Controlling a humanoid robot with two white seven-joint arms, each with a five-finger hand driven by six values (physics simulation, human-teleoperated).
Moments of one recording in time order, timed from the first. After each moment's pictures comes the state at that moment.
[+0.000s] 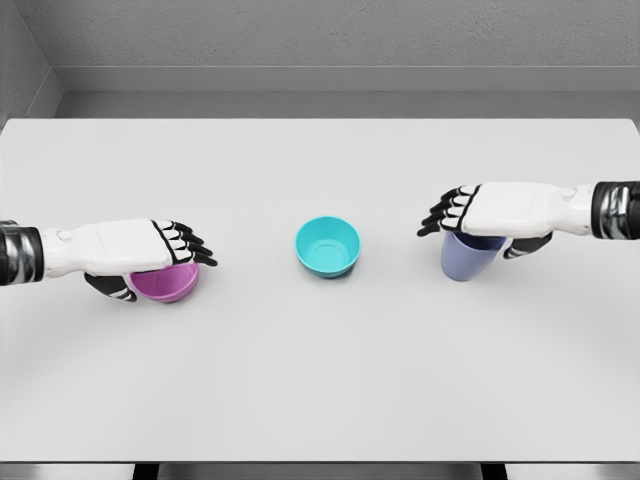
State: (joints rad) left arm -0.45 0.91 -0.55 -1.62 -0.40 -0.61 -0.61; right arm -0.72 -0.93 0.76 -1.58 0.36 -0.61 0.61
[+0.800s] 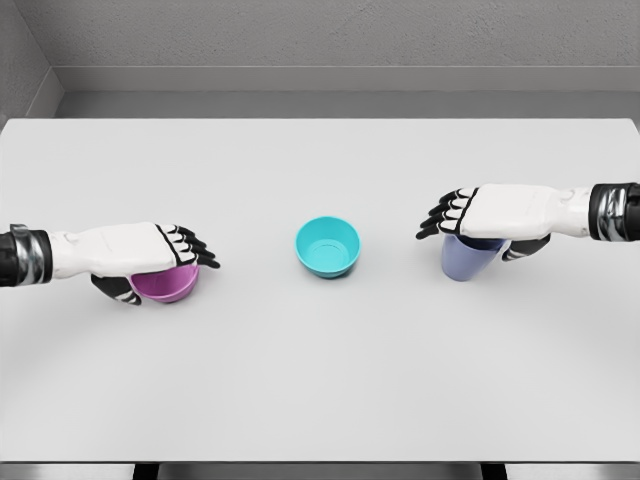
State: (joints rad) left arm -0.46 0.88 -0.57 -1.58 -0.40 -0.61 -0.61; right arm -0.72 -0.93 0.77 -1.58 0.36 -0.61 0.61
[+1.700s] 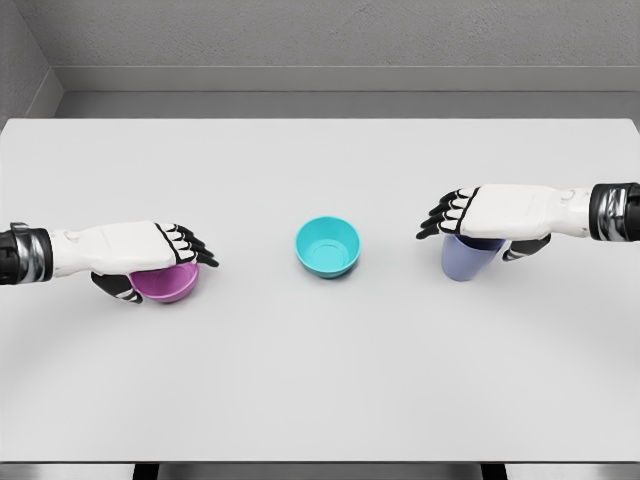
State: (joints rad) left arm -0.47 0.87 -0.57 -1.56 -0.40 -0.61 -0.61; right arm -0.72 -0.93 0.77 -1.58 0.36 -0.61 0.61
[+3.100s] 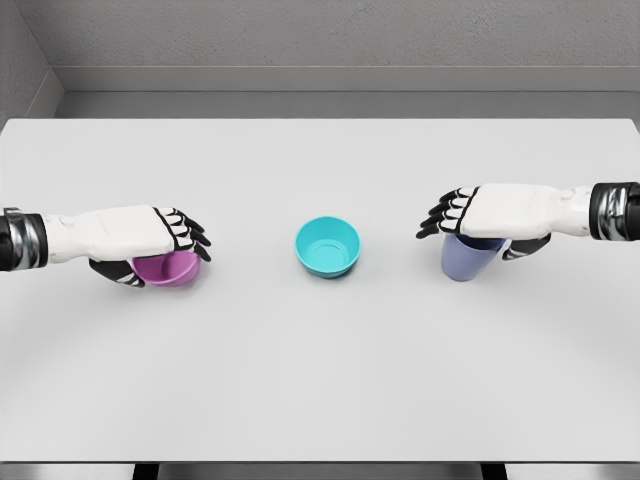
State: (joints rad) left arm -0.51 0.88 -0.57 -1.57 -0.38 -0.61 -0.61; right arm -0.72 -0.93 0.77 -1.58 0.36 -0.61 0.61
